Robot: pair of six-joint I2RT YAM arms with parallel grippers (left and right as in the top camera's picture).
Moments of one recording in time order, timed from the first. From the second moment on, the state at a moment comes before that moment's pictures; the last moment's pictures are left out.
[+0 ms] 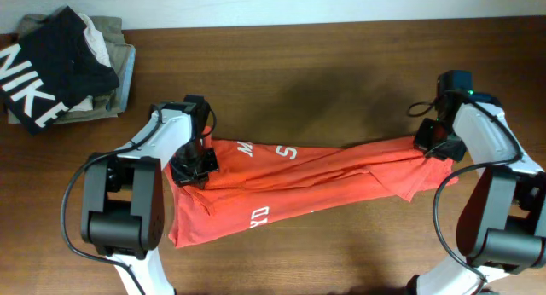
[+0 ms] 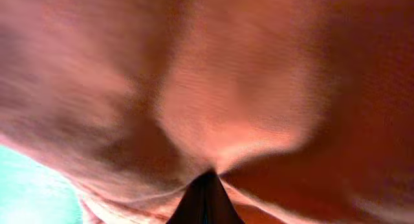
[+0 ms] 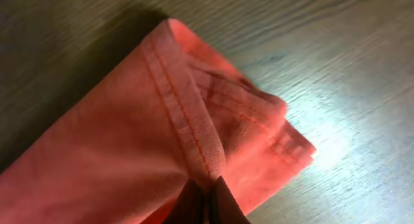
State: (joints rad) left arm -0.16 2.02 1.31 -1.10 0.03 -0.44; right arm -0.22 1.85 1.30 -0.93 0.18 0.35
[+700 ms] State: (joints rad) left arm -0.07 1.80 1.48 -1.24 -0.08 -0.47; right arm -0.27 1.85 1.53 -1.19 0.28 0.38
